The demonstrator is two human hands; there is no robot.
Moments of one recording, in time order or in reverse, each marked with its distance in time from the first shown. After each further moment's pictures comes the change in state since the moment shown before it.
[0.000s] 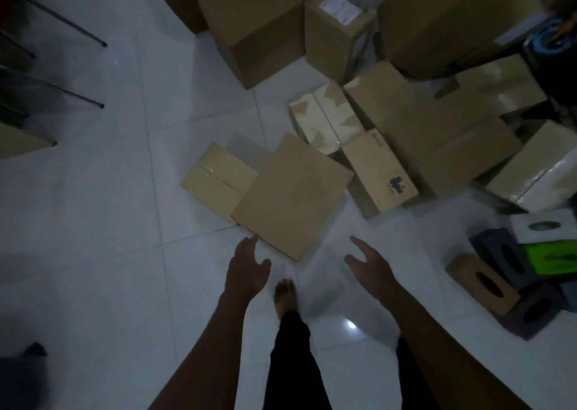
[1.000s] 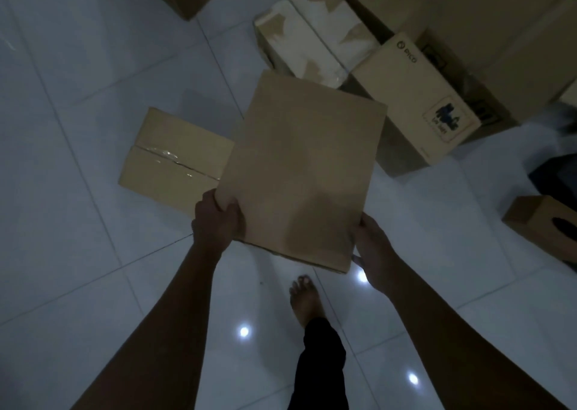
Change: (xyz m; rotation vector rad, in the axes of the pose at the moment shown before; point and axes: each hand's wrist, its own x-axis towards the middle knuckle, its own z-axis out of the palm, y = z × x) left_hand 0.259 -0.085 0.025 -0.094 0.110 -0.075; right_hand 0.200 0.056 0.138 0.797 0.145 0.343
